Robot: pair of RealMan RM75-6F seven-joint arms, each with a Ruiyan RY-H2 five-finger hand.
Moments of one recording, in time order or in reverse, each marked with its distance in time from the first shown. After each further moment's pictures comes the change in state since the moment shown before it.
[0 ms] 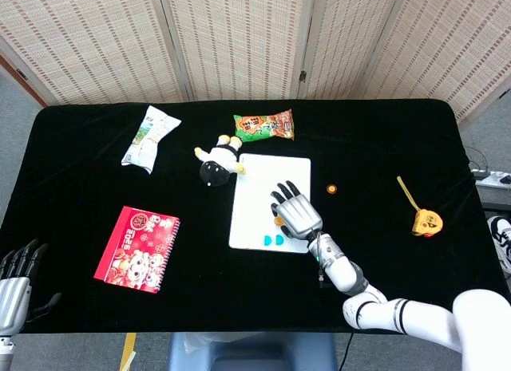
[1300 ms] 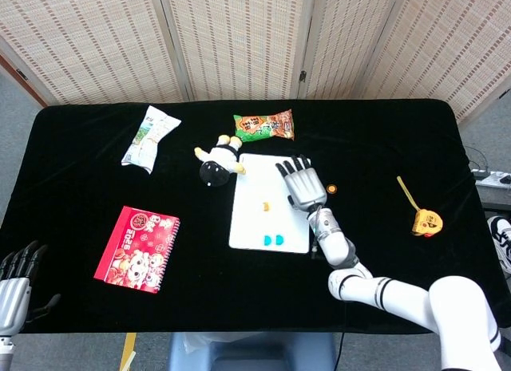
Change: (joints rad) left arm -0.003 -0.006 -0.002 0.012 -0.007 -0.022 -0.004; right arm 0.114 -0.024 0.041 0.185 0.231 0.017 -0.047
